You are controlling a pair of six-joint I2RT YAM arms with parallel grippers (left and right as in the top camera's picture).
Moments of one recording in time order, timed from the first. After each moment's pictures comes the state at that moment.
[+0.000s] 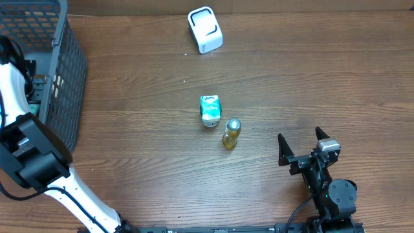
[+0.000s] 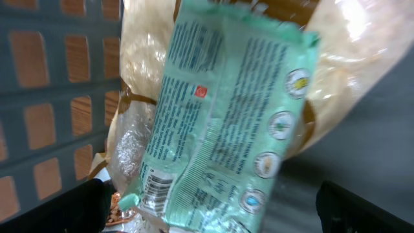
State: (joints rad) left arm 0.56 2.22 1.95 -0.99 -0.32 0.45; right arm 0.14 0.07 0.02 -0.03 -0.06 0.07
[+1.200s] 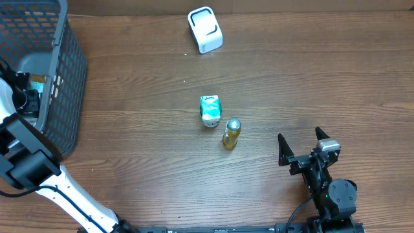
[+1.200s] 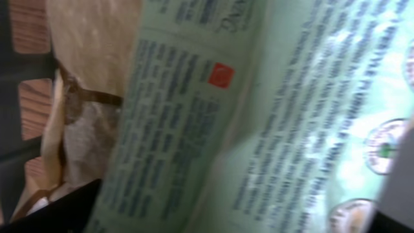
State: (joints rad) left arm 0.66 2.31 1.96 -0.99 -0.16 0.47; right arm 0.14 0.07 0.02 -0.03 -0.06 0.07
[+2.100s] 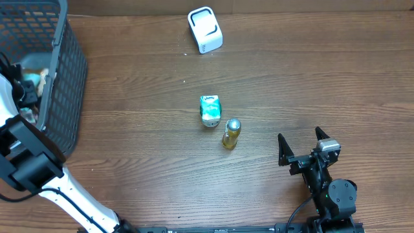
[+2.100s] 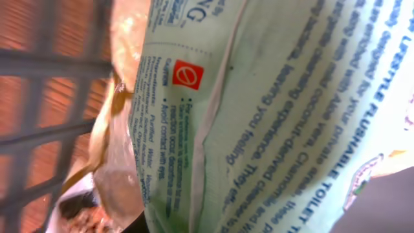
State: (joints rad) left arm 0.63 2.23 1.98 -0.98 -0.16 0.26; right arm 0.14 0.07 0.02 -0.03 -0.06 0.07
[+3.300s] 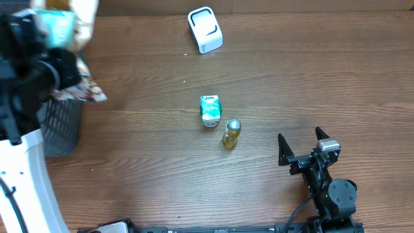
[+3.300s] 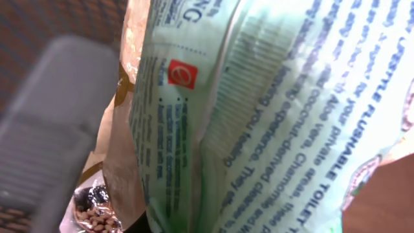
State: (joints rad) left arm 0.17 1.44 1.97 -1.33 0.09 -0.19; right arm 0.14 0.07 0.02 -0.03 -0.06 0.07
